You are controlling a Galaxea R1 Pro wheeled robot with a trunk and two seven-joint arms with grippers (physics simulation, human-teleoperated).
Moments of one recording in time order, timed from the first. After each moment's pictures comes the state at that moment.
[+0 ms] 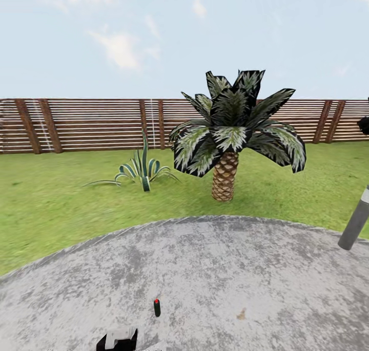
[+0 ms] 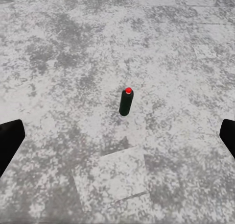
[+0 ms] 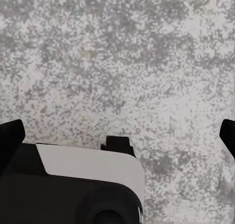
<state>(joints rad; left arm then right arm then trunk) -0.24 -0.03 0.02 -0.42 0.05 -0.34 0.00 -0.01 -0.01 -0.01 -0.35 0.09 -0.09 -0.01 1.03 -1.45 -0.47</state>
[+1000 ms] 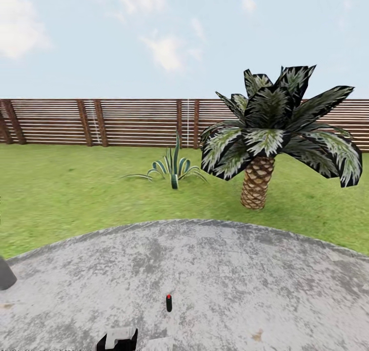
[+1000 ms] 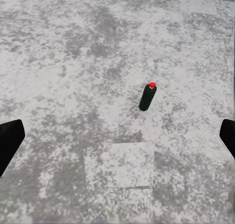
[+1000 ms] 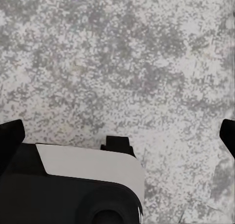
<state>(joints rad) -0.24 -0.03 0.02 -0.41 0.05 -0.34 0.00 -0.01 -0.01 -0.01 -0.35 0.09 -0.09 -0.01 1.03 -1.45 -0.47</state>
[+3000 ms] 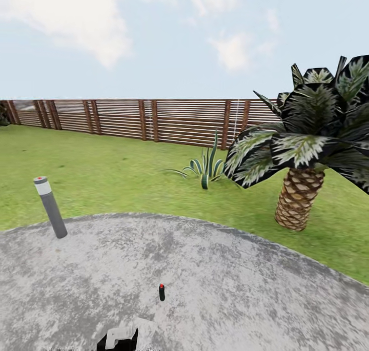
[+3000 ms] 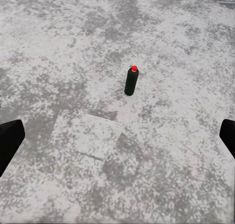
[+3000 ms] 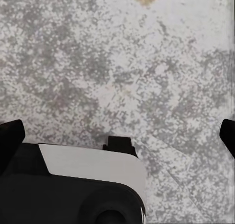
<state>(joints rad) -0.24 -0.03 0.02 -0.41 0.05 -0.34 0.00 -0.01 0.00 -0.01 -0.35 0.09 -0.09 -0.01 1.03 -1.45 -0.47</state>
